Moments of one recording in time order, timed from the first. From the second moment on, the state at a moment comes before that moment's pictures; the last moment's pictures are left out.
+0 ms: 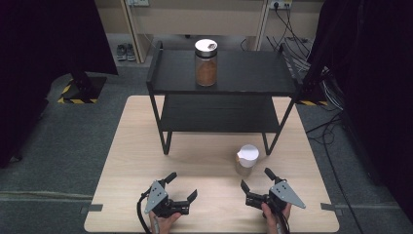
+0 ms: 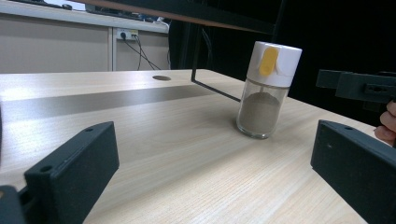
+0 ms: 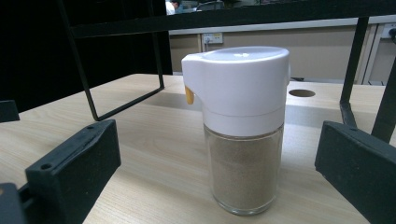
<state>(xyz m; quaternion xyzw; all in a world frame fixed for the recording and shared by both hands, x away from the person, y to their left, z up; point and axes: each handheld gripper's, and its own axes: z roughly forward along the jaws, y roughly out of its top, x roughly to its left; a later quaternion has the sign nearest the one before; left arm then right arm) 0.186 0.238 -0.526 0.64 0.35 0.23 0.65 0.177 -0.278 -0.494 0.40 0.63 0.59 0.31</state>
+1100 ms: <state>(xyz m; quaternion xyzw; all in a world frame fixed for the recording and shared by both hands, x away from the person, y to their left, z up) 0.187 0.238 -0.526 0.64 0.34 0.23 0.65 0.178 -0.277 -0.494 0.40 0.63 0.59 0.31</state>
